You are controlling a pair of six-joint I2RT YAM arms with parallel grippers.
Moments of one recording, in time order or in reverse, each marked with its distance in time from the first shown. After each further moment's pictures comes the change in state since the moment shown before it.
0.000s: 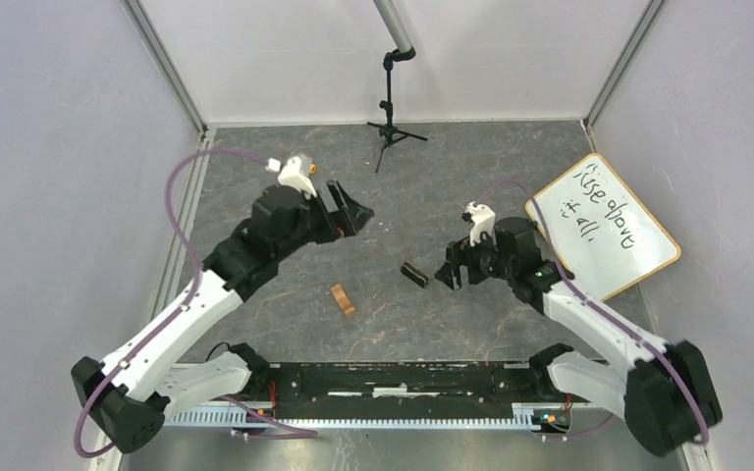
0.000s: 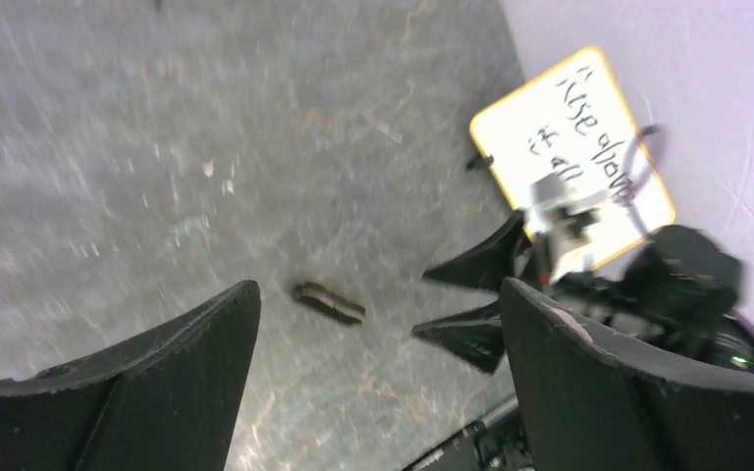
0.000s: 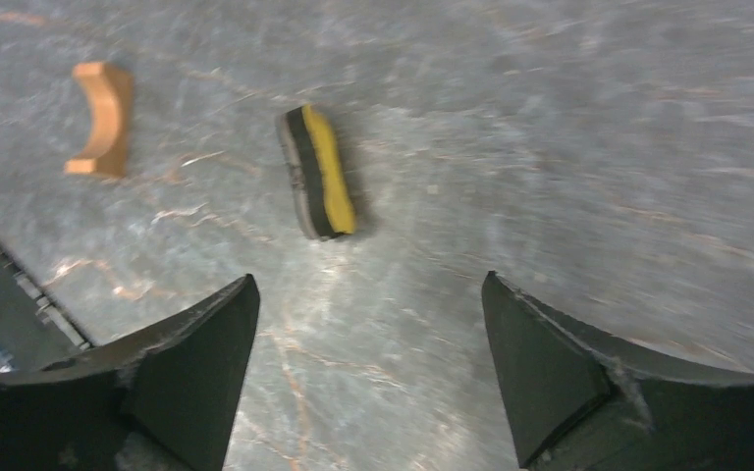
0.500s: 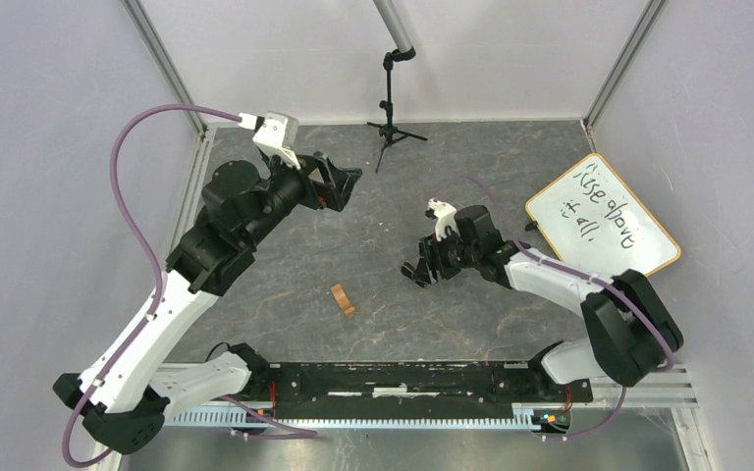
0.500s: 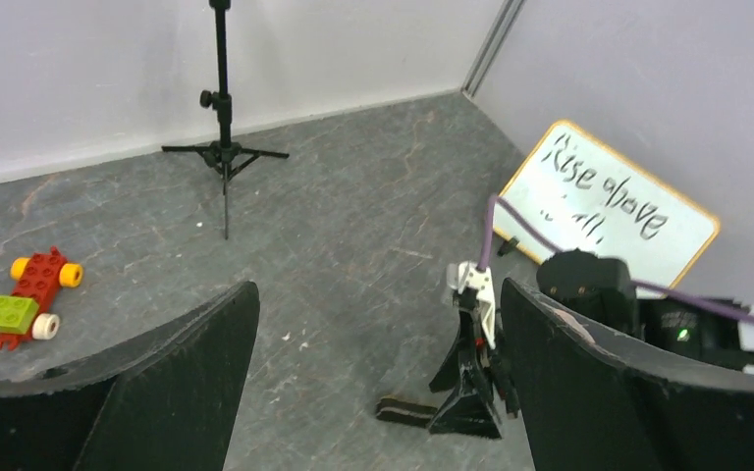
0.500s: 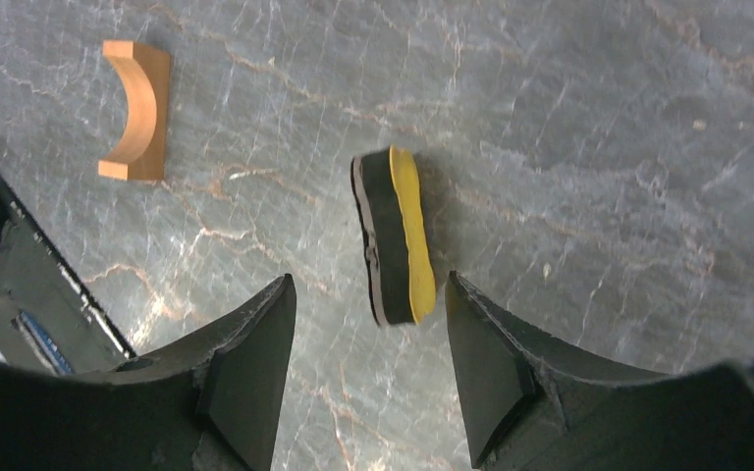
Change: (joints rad) left arm 0.002 -0.001 0.282 0.039 -0.034 0.432; right arm 0.111 0.318 0.129 0.079 -0.035 0.042
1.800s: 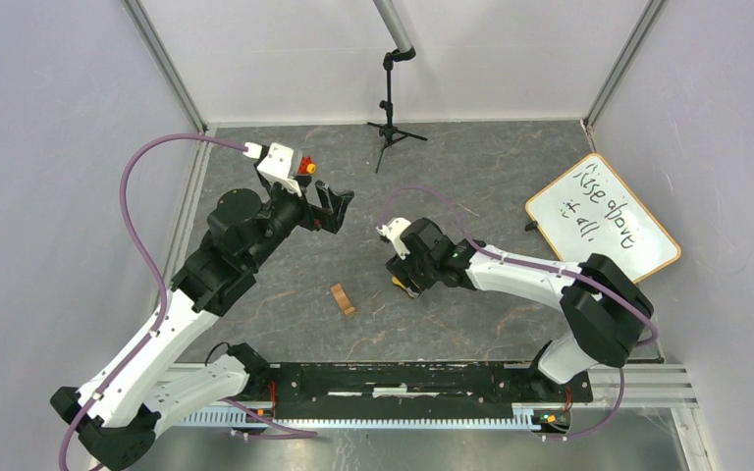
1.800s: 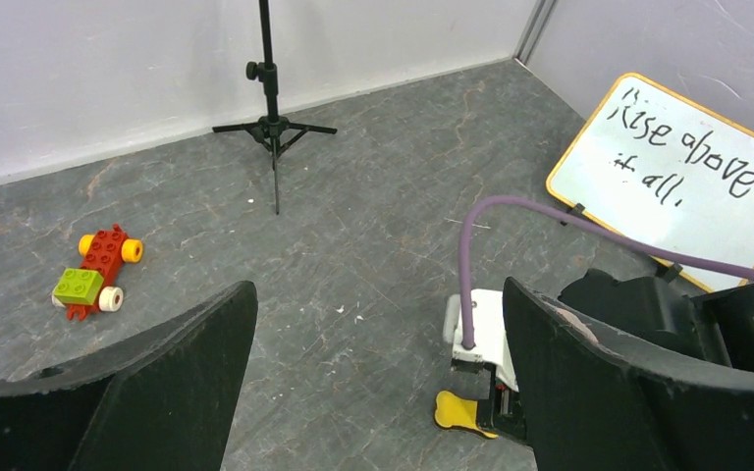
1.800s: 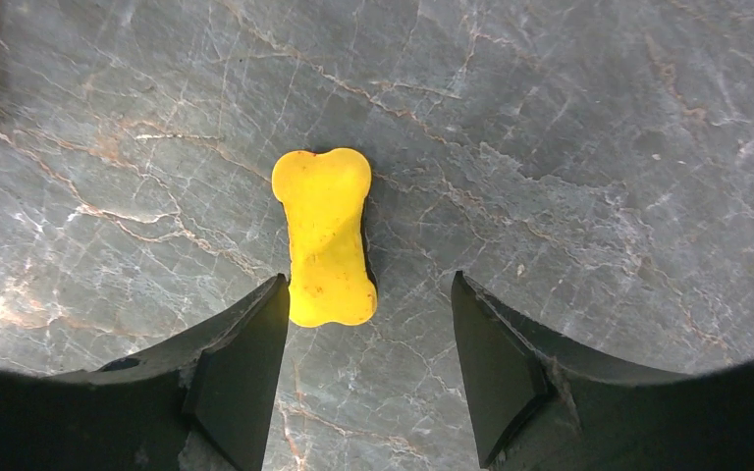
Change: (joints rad) left arm -0.011 -0.118 -0.227 0.085 -0.047 0.136; right arm 0.311 0.145 0.241 -0.278 0.497 -0.182
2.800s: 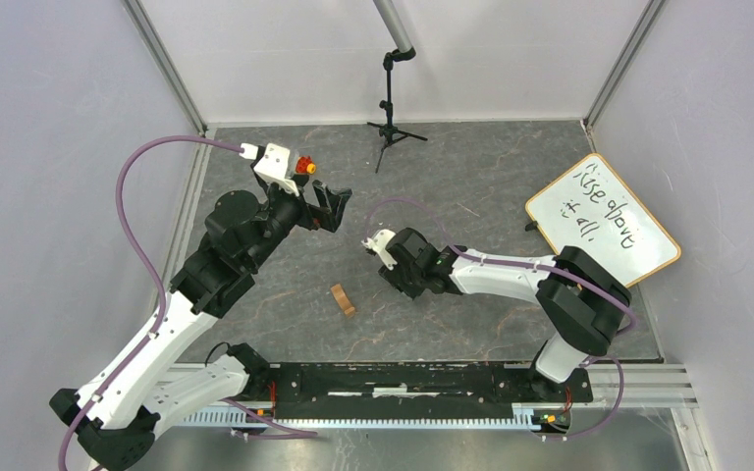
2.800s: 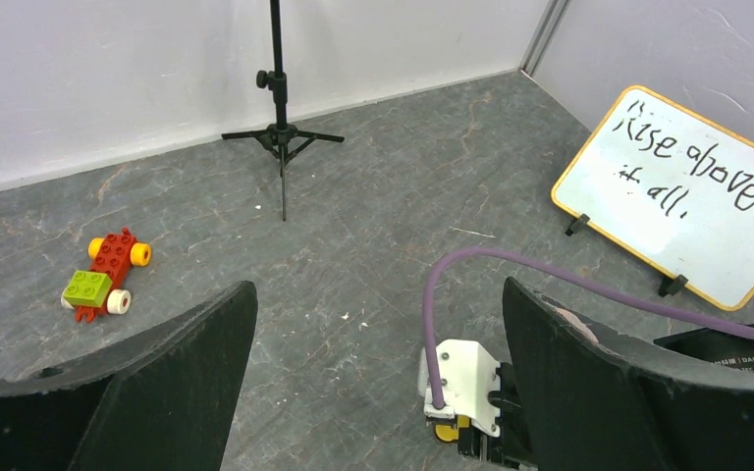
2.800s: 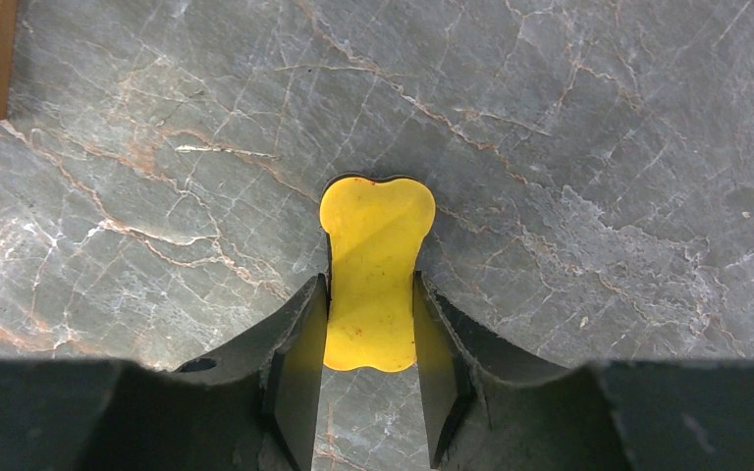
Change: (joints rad) left arm 0.000 -0.016 -0.015 0.019 -0.025 0.000; right arm 0.061 0.118 0.018 0.051 -0.010 -0.036
